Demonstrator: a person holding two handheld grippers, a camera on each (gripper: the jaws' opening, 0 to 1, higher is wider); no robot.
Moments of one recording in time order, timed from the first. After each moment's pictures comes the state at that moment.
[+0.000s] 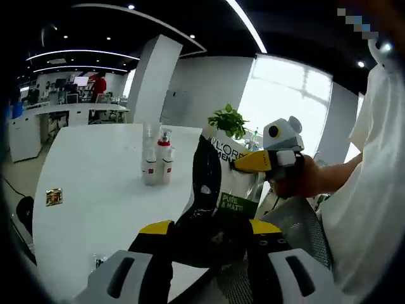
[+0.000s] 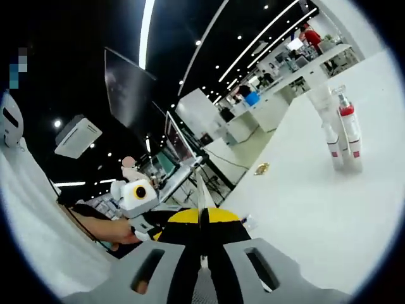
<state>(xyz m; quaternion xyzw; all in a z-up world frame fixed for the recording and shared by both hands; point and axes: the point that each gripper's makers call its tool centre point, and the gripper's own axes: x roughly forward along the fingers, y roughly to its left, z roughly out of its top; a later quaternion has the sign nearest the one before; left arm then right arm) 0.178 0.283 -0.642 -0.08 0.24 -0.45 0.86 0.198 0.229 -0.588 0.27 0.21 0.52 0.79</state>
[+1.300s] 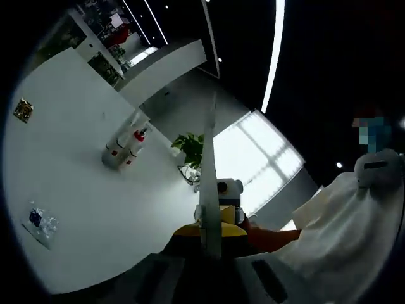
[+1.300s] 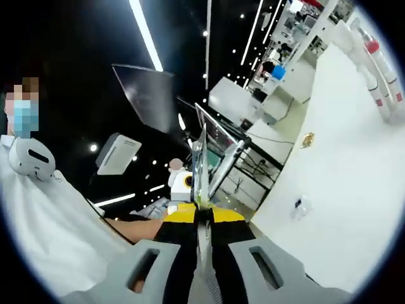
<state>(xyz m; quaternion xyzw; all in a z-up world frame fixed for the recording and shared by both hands) 0.159 0.283 -0.594 -0.38 0.28 -0.52 0.71 0.174 0.274 -0.584 0.38 0.25 0.60 0.67</state>
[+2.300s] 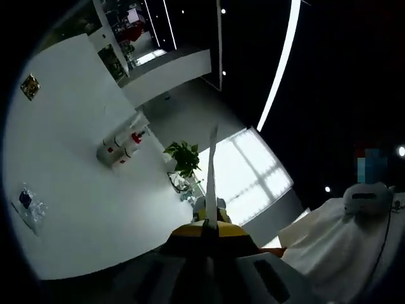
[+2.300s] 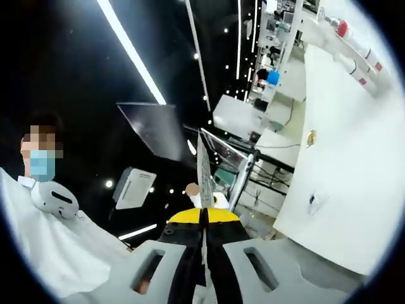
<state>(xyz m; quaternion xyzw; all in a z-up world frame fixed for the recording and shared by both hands) 0.163 0.291 -0.583 -0.46 0.28 -0.52 0.67 0.179 0.241 -0.566 0.50 0.23 0.56 0.62</state>
